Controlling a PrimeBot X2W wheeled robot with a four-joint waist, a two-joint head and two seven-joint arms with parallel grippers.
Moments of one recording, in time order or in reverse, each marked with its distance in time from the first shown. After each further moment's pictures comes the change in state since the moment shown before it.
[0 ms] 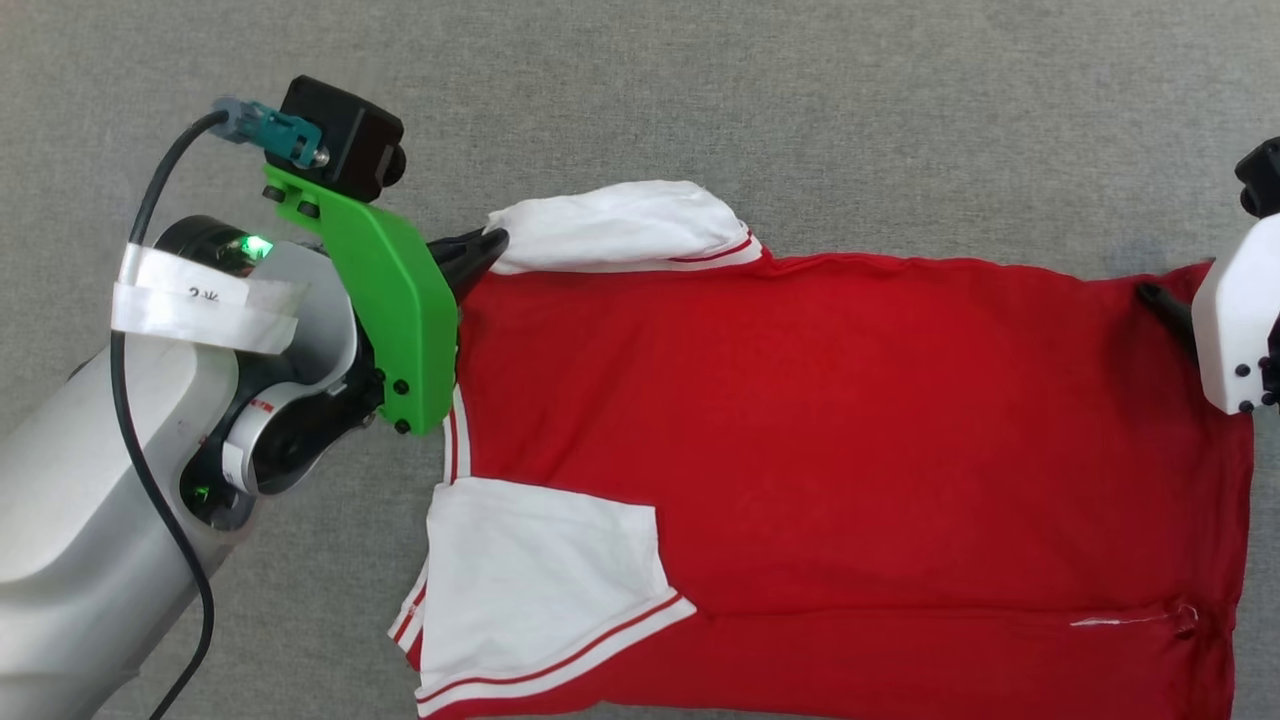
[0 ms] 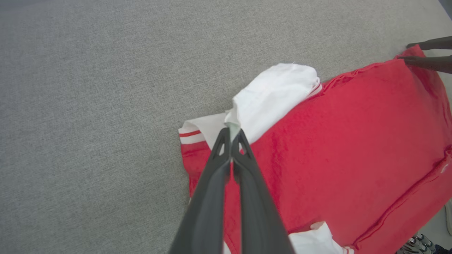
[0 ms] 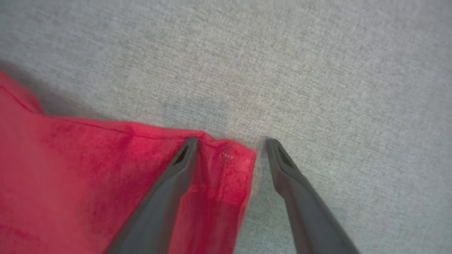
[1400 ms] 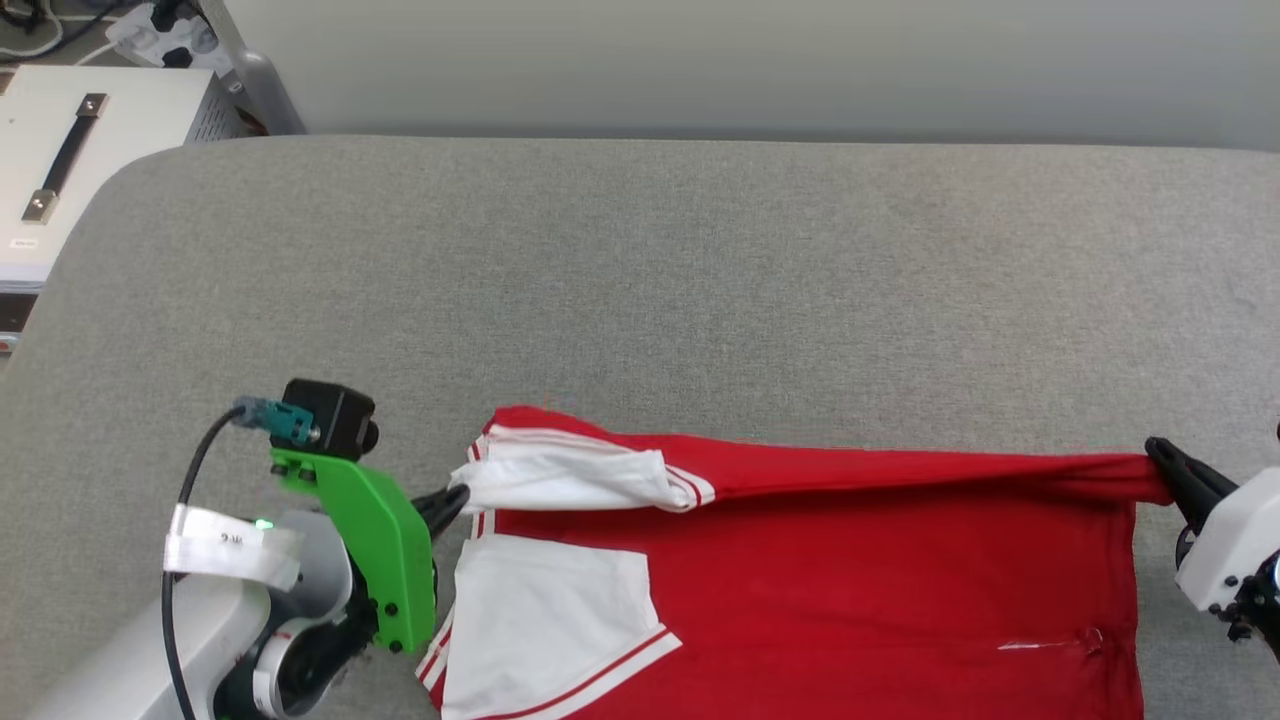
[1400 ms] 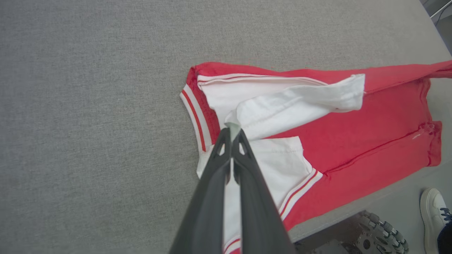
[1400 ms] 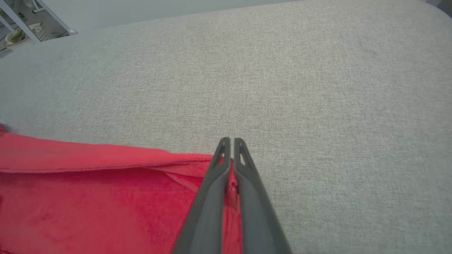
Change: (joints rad) left arm 0.407 0.032 -0.009 0.049 -0.064 0.074 -0.181; right arm 0.403 0.075 -0.159 0.072 0.214 0.000 -0.574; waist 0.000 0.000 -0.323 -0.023
